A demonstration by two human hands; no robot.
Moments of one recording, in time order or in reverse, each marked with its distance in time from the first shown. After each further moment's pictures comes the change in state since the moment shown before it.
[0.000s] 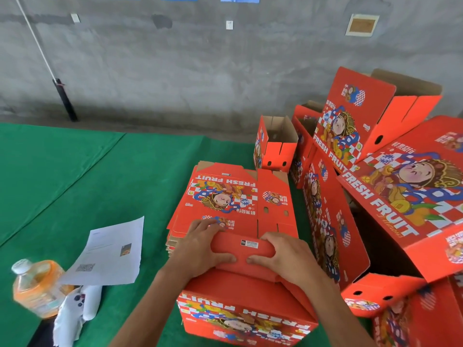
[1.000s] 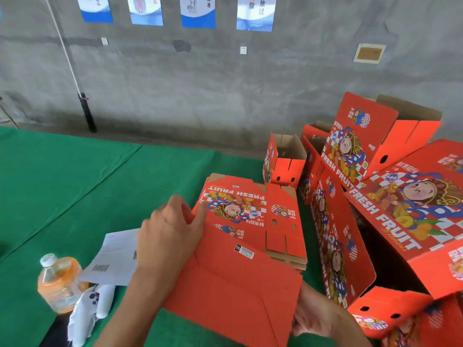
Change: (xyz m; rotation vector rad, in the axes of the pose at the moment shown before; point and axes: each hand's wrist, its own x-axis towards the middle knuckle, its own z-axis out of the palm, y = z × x) left_hand -0.069 0.065 -0.119 0.043 0.675 -0.386; right_hand -0.055 0.006 0.017 1.155 -0.757 0.604
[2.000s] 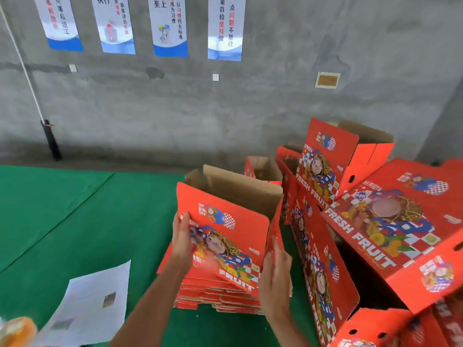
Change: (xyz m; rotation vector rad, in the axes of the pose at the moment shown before) left_hand 0.090 -0.014 0.186 -1.355 -0.449 -0.587; right_hand 0.048 -0.058 0.031 -0.199 1.107 -1.090
